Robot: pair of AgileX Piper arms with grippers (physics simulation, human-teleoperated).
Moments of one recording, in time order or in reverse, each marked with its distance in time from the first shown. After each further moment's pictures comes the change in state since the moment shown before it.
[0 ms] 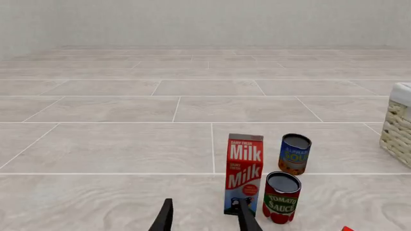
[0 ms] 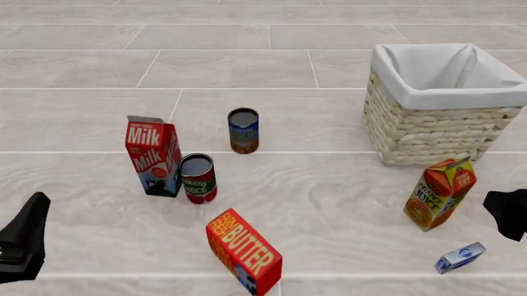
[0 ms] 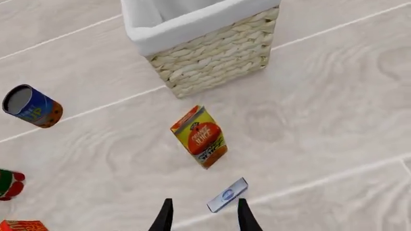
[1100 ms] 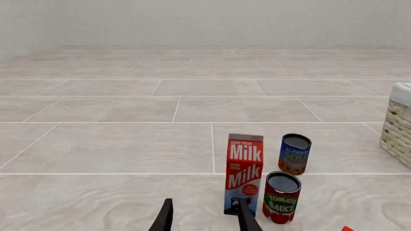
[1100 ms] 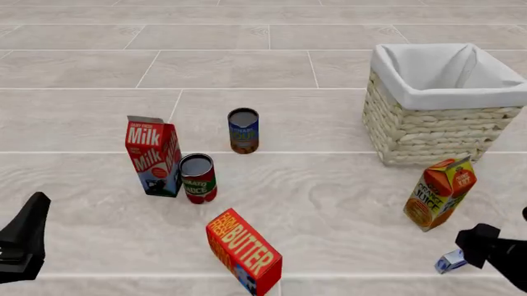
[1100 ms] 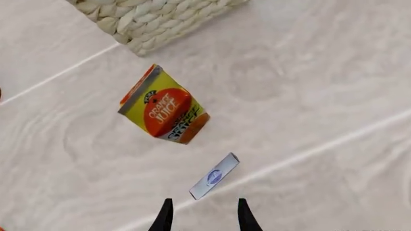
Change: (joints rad) left arm 0.000 0.000 0.000 0.000 0.000; right arm -0.033 0.188 0.213 -0.184 0.074
